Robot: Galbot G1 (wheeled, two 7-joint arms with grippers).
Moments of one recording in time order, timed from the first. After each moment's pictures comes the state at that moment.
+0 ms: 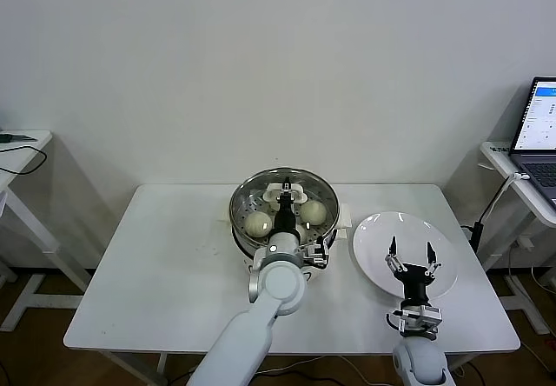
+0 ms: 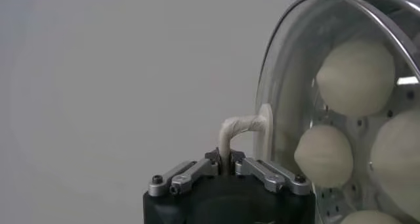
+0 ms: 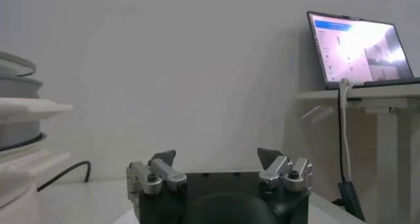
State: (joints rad) left arm 0.82 -1.59 0.09 -1.61 1.58 0.57 0.29; right arm -1.24 1.32 0.51 1.48 0.22 0.37 0.25
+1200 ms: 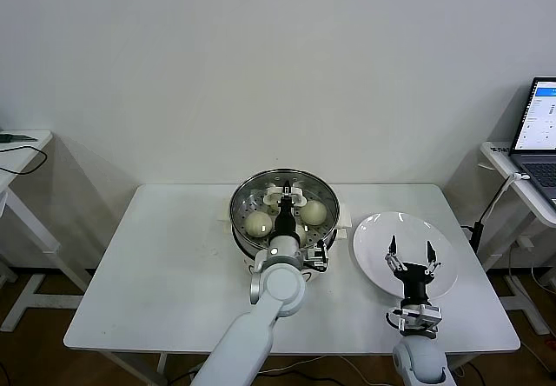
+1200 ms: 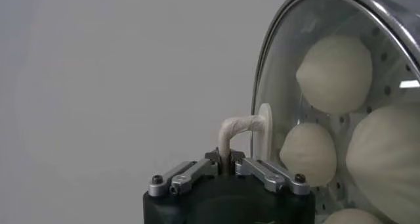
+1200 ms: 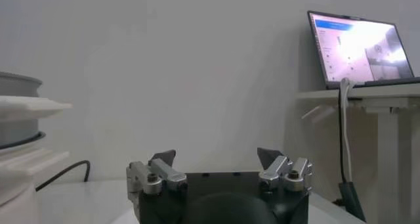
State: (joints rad) left arm 0.84 -1.61 0.07 -1.58 1.60 0.55 0.26; right arm -1.23 1.32 0.51 1.47 0.22 0.38 0.25
